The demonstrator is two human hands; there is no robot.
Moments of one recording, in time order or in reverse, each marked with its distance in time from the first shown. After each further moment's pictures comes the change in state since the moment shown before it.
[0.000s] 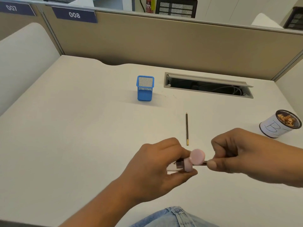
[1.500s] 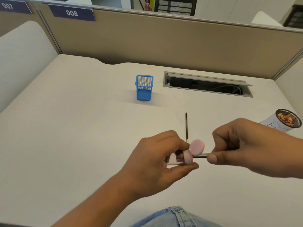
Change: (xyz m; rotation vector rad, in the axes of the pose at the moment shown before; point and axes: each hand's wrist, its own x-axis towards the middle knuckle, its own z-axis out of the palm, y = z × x) left_hand 0.011 0.000 -0.006 -0.048 0.046 -0.021; right_hand -0.001 -0.014 -0.011 -0.115 0.099 -0.081
